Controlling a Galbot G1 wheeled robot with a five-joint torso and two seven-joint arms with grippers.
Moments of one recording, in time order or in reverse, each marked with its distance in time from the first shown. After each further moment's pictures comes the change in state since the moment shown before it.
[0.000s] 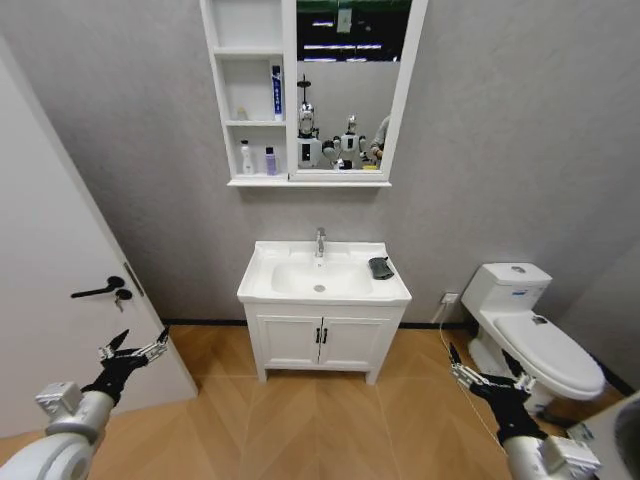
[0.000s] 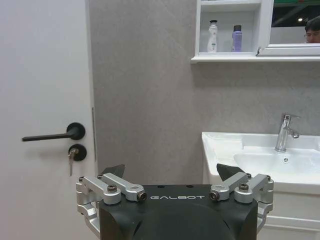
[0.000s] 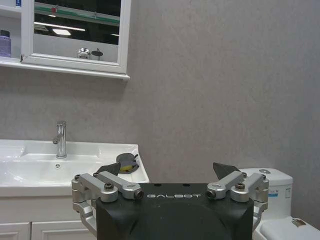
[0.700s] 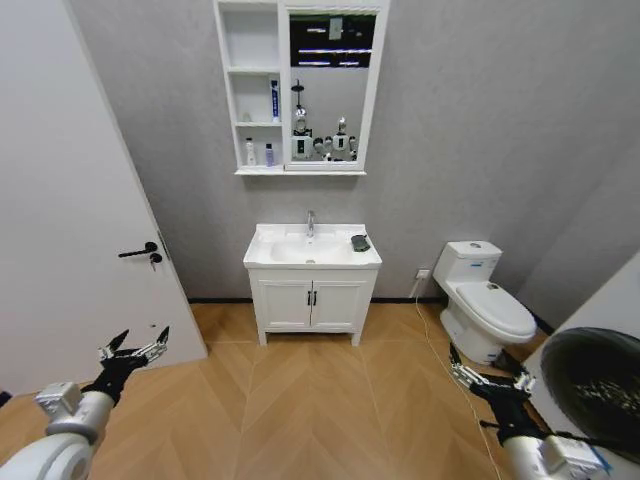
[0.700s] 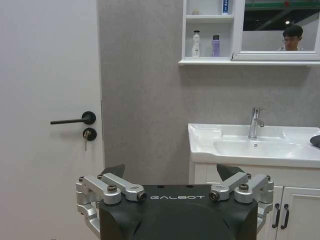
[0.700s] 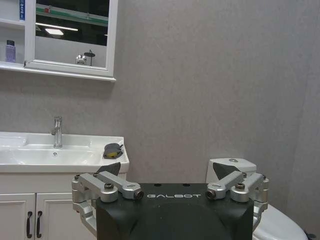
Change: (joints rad) left arm 0.000 0.000 0.000 0.000 0.000 0.000 0.000; right arm 0.000 0.000 0.000 0.000 0.000 0.000 0.000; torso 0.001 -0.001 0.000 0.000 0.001
